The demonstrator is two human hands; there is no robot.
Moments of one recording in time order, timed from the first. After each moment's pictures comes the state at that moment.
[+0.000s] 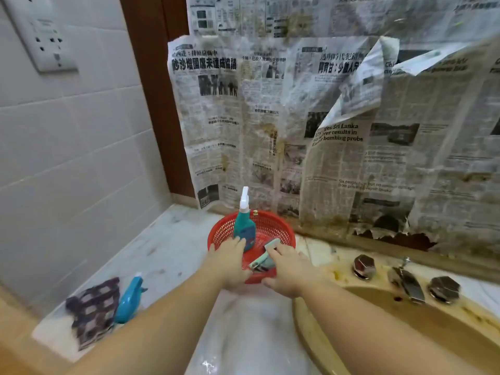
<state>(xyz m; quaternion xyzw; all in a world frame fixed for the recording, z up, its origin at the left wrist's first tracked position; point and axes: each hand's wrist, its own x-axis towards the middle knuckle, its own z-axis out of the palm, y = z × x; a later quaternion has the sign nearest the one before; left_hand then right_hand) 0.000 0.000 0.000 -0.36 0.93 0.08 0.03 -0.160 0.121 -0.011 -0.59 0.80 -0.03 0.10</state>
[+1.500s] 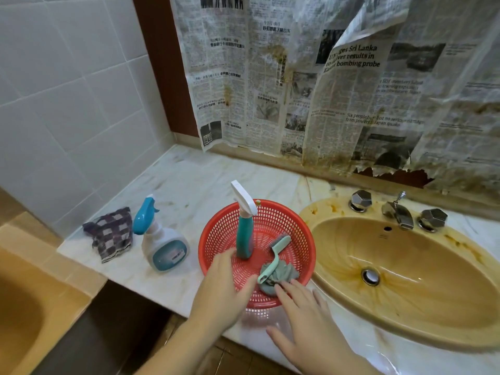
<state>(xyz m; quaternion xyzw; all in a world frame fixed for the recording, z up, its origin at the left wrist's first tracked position) 0.127 0.190 -0.049 -0.44 0.82 0.31 -0.19 -0.018 0.335 -0.066 -0.60 0.79 -0.07 0.15</state>
